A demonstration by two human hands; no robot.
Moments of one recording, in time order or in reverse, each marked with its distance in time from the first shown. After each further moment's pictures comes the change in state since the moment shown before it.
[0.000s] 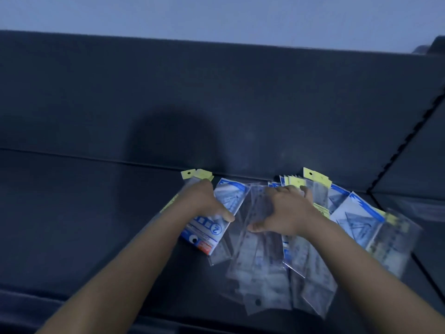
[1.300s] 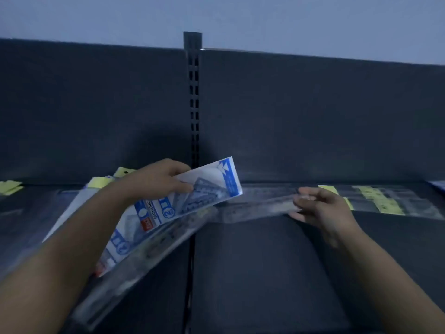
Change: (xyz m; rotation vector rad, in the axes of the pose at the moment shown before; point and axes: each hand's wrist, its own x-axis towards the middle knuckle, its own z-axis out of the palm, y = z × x) left_hand -0.027 0.316 0.086 -0.234 -0.123 0.501; right_hand -0.126 0.435 -0.003 1.634 0.484 0.407
